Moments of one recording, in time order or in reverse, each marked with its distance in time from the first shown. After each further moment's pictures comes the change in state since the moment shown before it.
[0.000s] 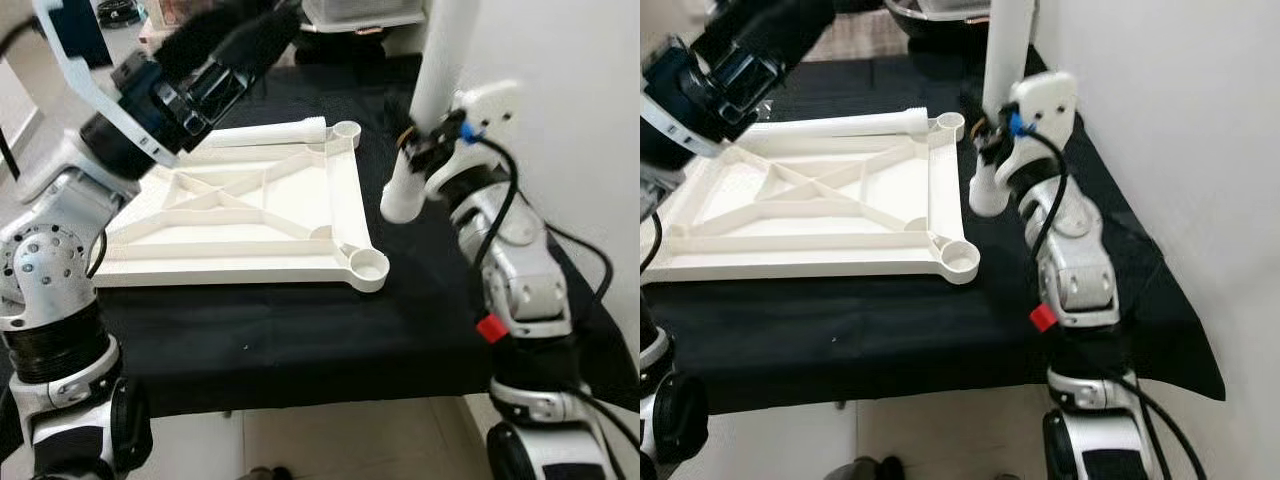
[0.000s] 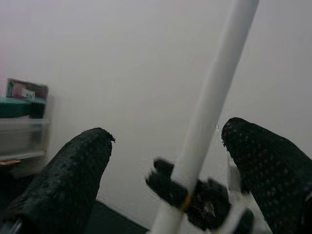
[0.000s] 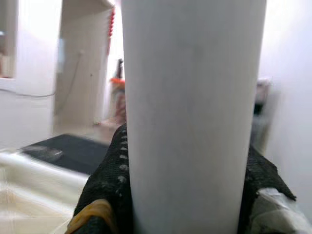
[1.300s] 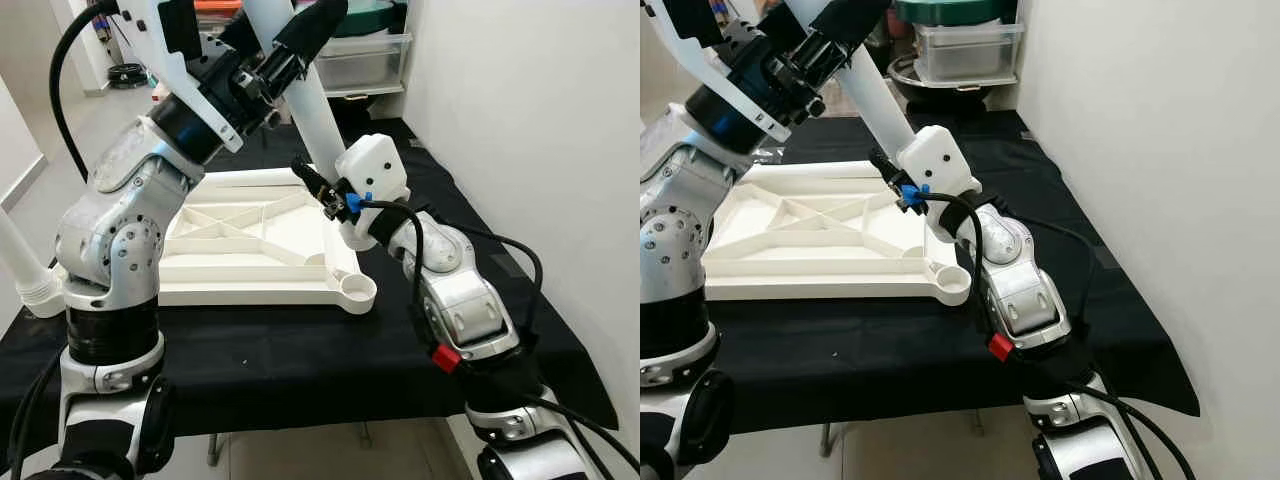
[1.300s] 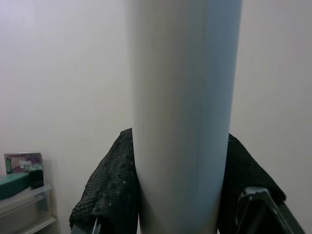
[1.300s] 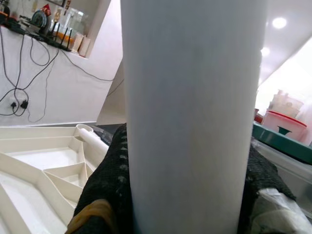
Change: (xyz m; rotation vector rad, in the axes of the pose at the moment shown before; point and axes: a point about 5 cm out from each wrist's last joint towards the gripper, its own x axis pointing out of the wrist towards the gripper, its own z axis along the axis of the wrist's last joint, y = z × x) left arm 0.050 -0.016 0.005 0.247 -0.038 -0.061; right arm 0.001 0.086 -0.014 -0.070 0.044 0.347
